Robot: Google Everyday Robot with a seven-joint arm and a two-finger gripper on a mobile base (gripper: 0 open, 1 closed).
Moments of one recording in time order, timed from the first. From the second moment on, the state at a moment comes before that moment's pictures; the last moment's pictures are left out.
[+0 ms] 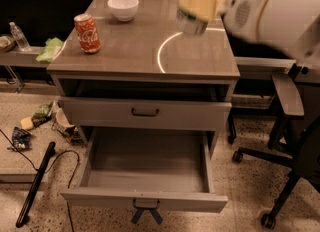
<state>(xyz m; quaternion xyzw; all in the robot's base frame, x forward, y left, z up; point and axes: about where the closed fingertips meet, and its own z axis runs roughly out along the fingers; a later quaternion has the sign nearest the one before) 0.559 -0.080 1.078 -0.20 0.71 0.22 0.64</state>
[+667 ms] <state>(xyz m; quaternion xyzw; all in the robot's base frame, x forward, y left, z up) 0.545 -0.022 0.930 -0.23 0.77 0.25 0.54</state>
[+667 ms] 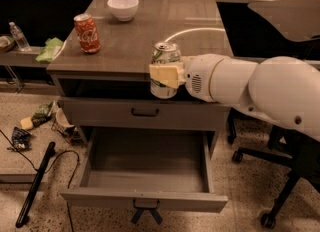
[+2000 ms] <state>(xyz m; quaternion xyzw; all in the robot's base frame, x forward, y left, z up) 0.530 0.083 0.773 -0.28 0.70 0.35 0.56</state>
